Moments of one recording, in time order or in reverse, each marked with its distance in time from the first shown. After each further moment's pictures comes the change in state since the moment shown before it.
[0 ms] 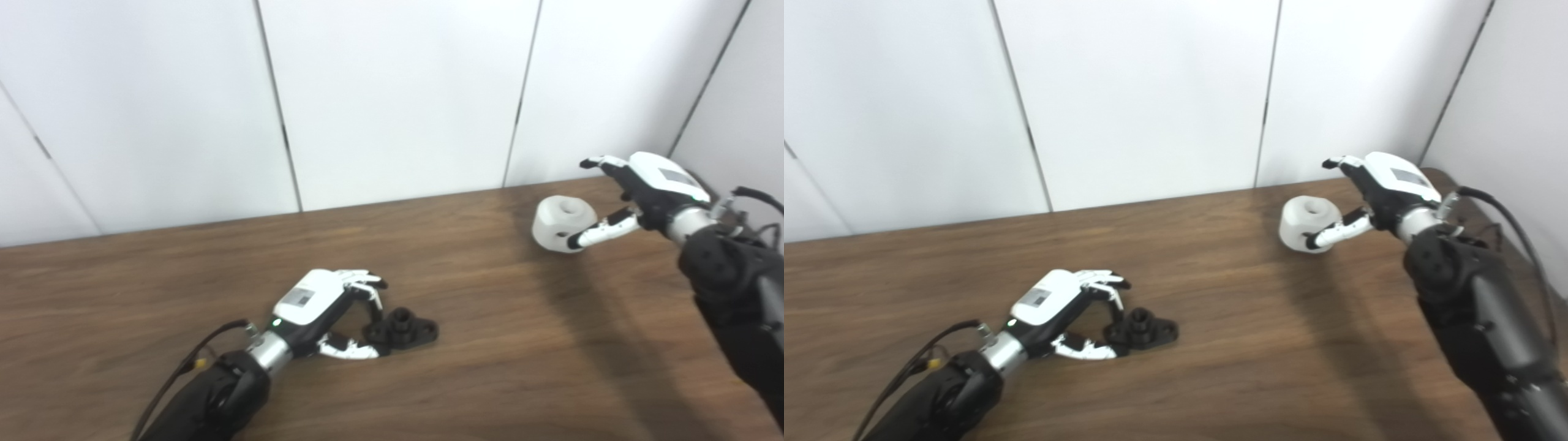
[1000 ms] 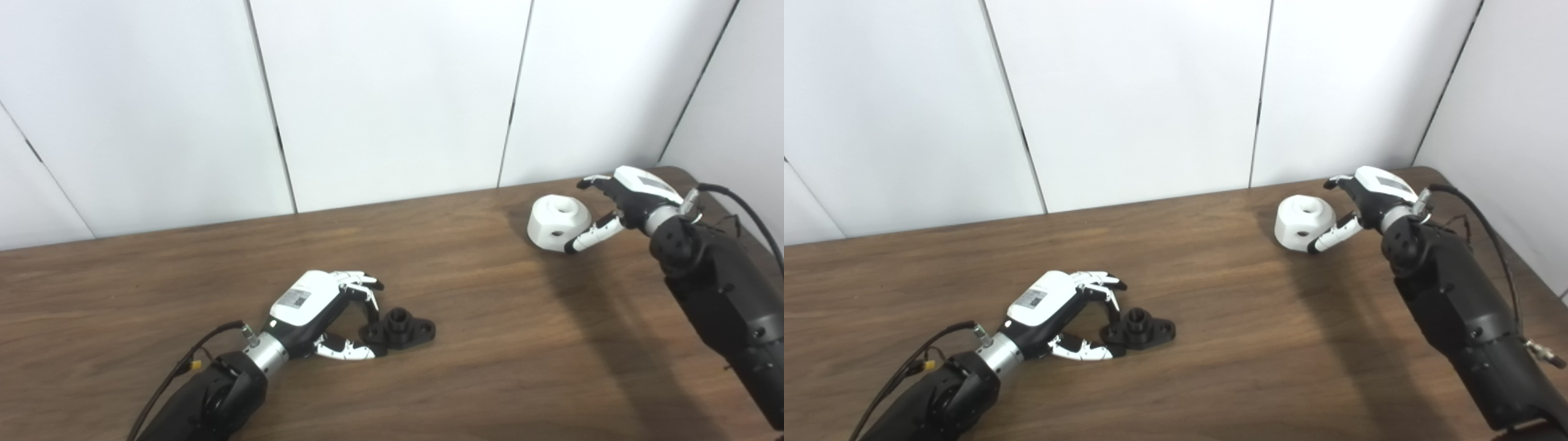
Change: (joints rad) left arm -0.001 0.003 -0.001 0.008 0.000 -0.009 0.006; right arm -0.108 0.016 0.097 0.308 0.024 -0.004 -0.057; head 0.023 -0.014
